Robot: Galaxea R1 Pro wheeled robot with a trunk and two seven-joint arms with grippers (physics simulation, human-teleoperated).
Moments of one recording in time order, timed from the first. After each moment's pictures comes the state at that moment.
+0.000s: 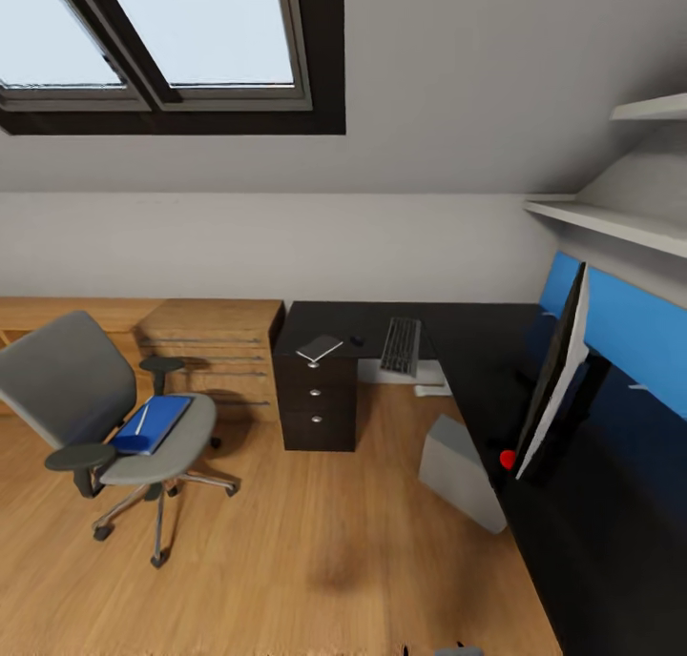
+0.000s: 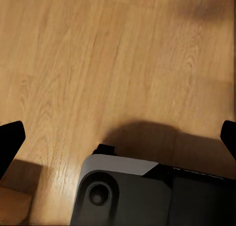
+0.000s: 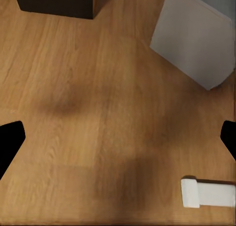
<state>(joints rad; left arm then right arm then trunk) -0.03 -0.04 -0.18 -0.50 0.29 -0.13 0.23 -0.22 0.12 0.30 -0.26 -0.02 -0.53 -0.32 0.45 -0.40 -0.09</state>
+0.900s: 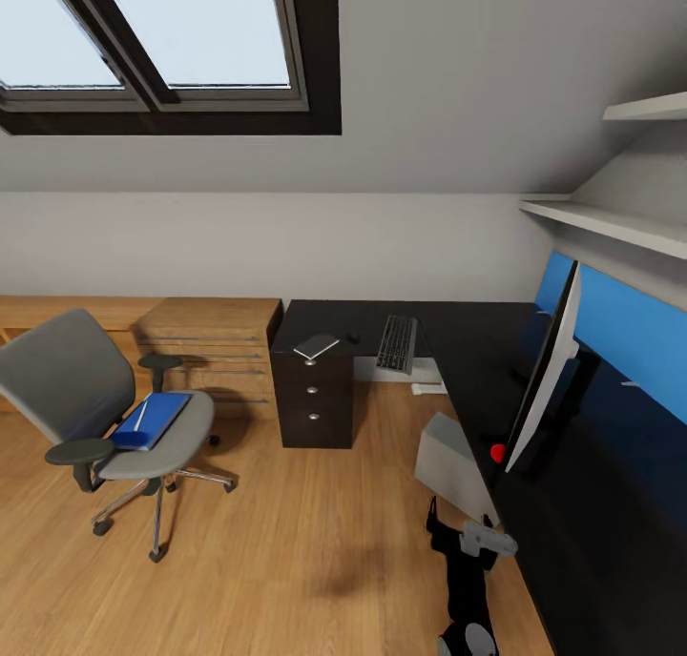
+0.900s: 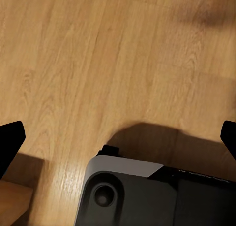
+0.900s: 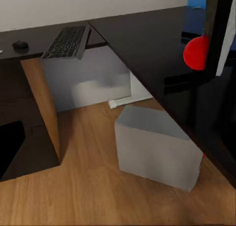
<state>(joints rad) -0.03 -0.03 -0.17 -0.50 0.29 -0.13 0.24 -0.23 0.12 0.08 -0.82 -0.04 -0.52 -0.38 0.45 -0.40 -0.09</state>
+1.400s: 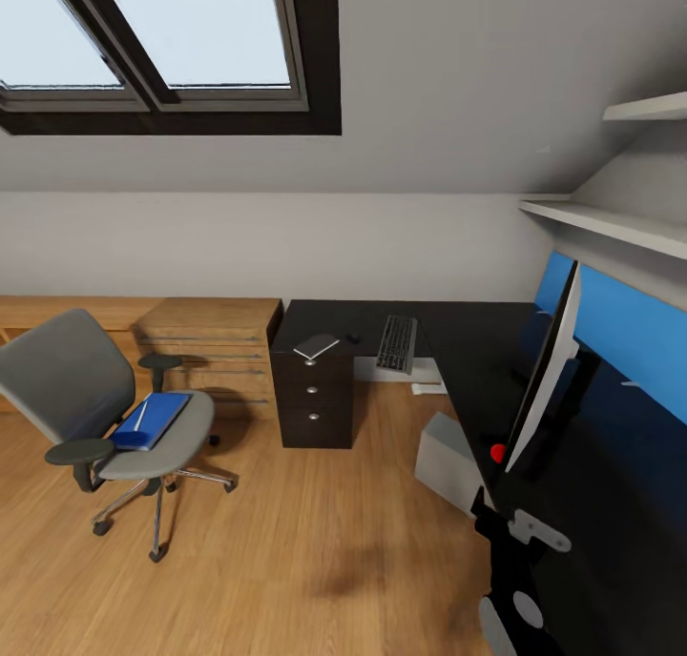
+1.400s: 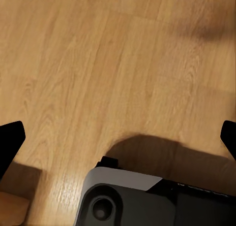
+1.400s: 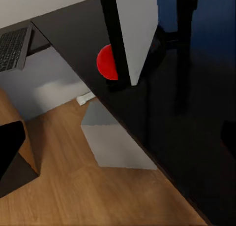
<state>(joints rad) -0.03 -0.03 -0.17 -0.50 0.29 -0.18 0.24 -0.23 0.02 0.00 -0.99 -0.30 -0.33 -0.39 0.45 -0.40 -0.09</state>
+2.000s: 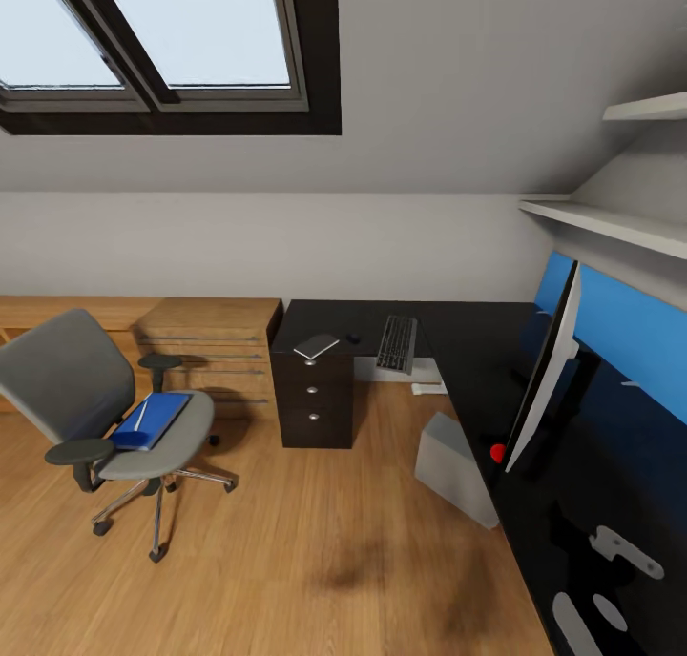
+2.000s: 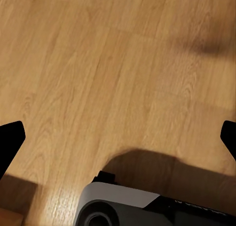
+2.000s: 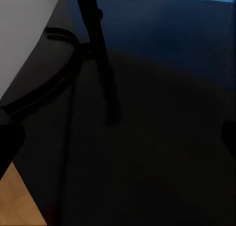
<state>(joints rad) -0.03 -0.04 -0.17 -0.50 0.29 -0.25 0.24 -0.26 -0.17 -0.11 -0.89 -0.50 -0.31 -0.38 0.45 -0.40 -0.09</state>
